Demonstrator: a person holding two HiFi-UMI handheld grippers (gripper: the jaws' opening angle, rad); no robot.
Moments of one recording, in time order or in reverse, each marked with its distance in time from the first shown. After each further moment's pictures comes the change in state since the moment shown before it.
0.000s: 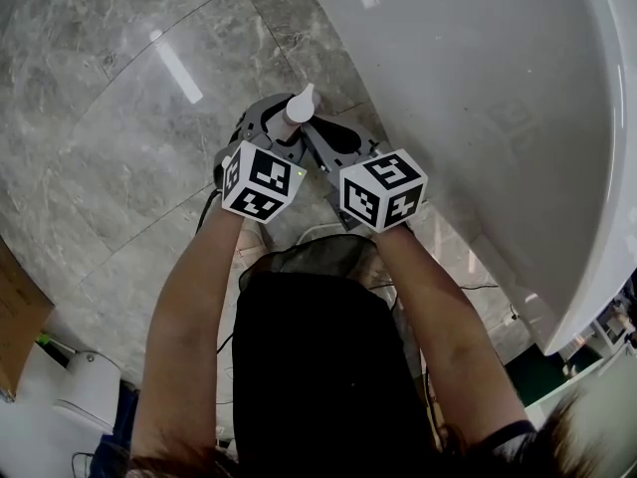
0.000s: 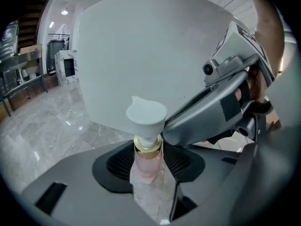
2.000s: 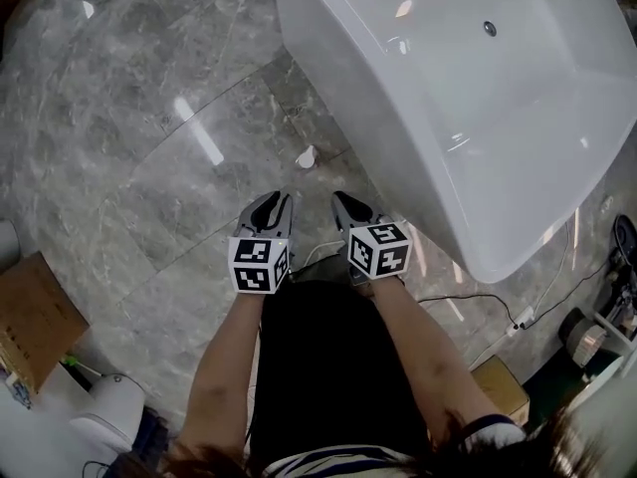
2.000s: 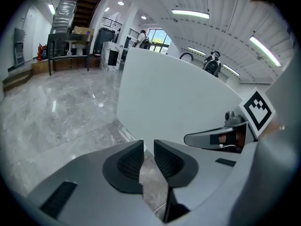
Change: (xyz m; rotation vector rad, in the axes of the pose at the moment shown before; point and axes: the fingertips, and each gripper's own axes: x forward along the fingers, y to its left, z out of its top) left arm -0.199 -0.032 0.083 -0.517 -0.058 0.160; right arm -0.150 0.072 0.040 0.096 0.004 -0.247
